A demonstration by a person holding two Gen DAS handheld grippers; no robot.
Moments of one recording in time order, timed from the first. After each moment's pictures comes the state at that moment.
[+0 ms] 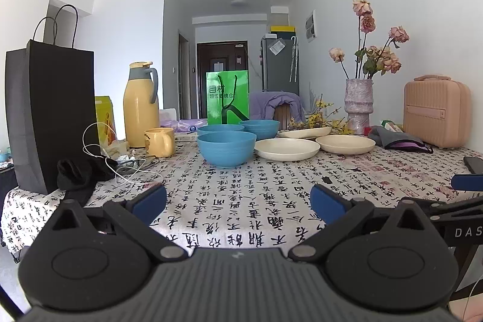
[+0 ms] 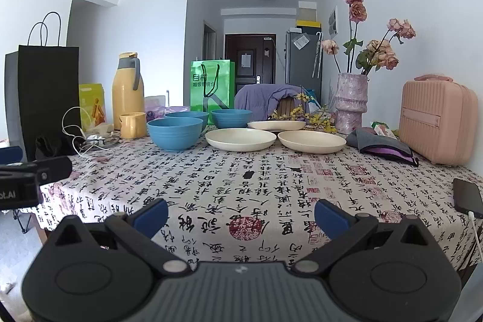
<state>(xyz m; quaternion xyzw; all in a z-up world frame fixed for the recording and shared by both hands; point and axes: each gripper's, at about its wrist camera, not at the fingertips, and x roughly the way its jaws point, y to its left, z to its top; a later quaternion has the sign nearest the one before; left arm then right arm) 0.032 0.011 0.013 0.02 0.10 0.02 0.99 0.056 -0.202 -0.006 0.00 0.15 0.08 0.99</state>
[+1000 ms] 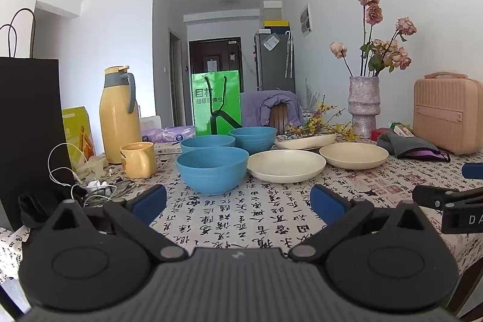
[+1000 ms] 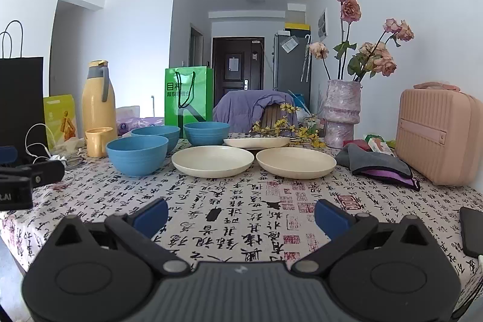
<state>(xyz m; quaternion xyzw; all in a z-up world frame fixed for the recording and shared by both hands) 0.150 -0.008 0.034 0.03 0.11 0.01 0.99 0.162 -0.231 0.013 0.00 0.14 0.06 0.99</state>
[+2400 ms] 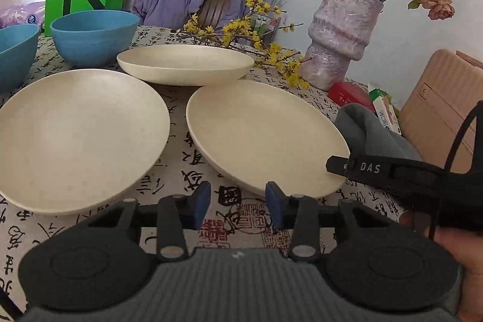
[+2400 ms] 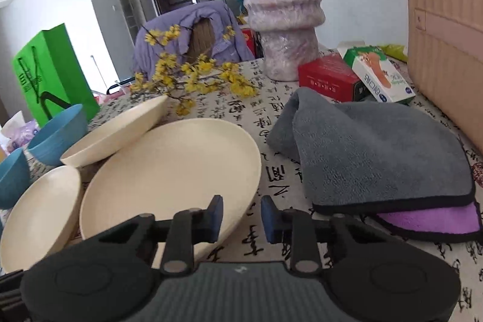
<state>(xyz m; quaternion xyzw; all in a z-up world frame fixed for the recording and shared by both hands) 0.508 -0.205 -0.017 -0.11 0.34 -0.09 0.93 0.557 -0.424 -0.040 0.12 0.34 0.01 0.93</state>
